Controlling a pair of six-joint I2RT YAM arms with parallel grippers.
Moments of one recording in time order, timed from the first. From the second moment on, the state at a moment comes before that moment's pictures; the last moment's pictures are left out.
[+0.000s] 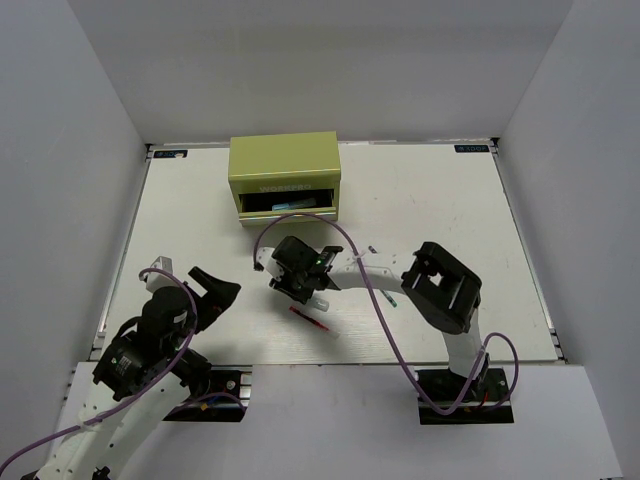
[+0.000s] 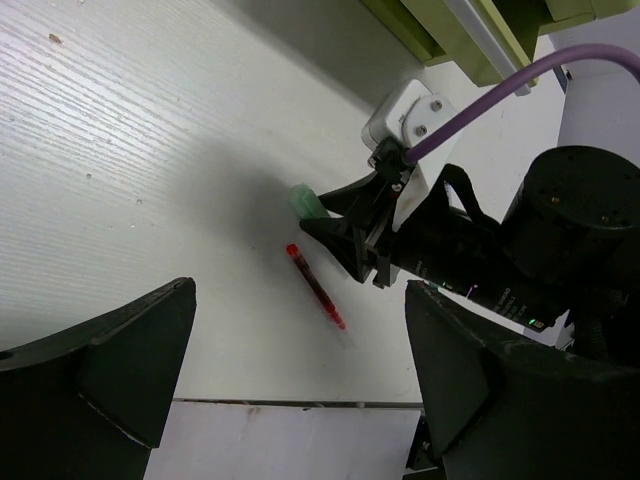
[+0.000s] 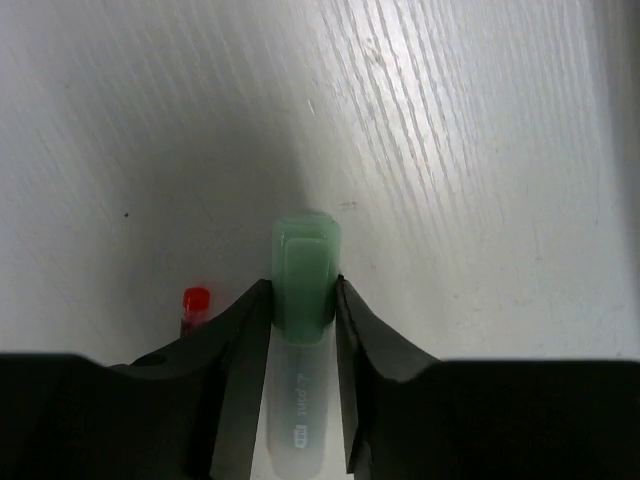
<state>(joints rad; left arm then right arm) -0.57 0.26 0.64 -0.94 -0.28 -1.08 1.08 1.99 1.34 -0.36 -0.05 -0.19</state>
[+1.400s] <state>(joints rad) -0.57 0.38 0.50 -0.67 -0.18 -1.23 0.82 1.99 1.78 -0.20 -0.23 -0.85</state>
